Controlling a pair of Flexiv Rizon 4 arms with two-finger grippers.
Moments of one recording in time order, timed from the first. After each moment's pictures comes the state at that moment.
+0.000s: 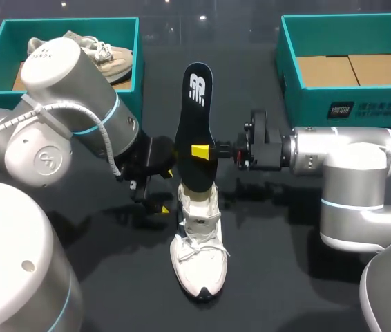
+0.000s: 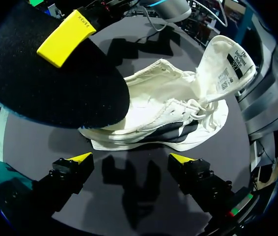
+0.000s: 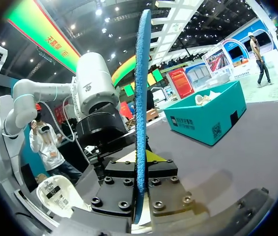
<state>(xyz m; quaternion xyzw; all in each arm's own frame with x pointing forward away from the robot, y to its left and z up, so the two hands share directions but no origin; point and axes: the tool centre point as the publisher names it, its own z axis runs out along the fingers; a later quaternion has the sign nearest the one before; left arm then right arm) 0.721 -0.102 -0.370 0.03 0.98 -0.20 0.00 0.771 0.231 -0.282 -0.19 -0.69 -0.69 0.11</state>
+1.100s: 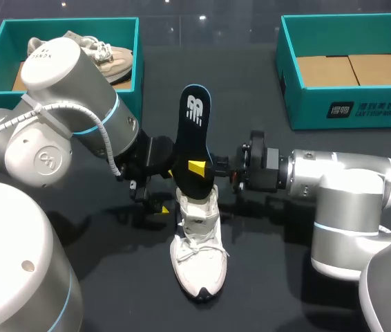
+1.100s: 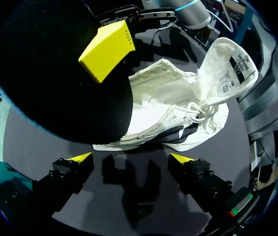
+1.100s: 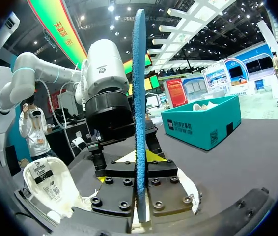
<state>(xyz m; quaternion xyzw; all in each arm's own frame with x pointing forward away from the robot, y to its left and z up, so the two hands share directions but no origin) 0.721 -0.102 -0.370 0.03 0.98 -0.20 0.00 0.745 0.238 -0.296 -0.16 -0.70 -0.70 0.02</state>
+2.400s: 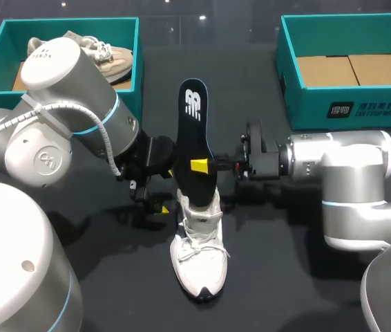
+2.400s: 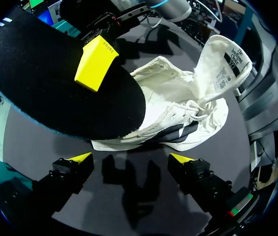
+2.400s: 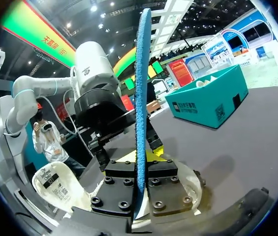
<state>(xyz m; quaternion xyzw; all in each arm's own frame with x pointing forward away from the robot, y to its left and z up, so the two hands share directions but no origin) 0.721 -0.102 -0.370 0.03 0.98 -0.20 0.00 0.751 0.233 -0.312 -0.19 -0.71 -0.66 0.14</state>
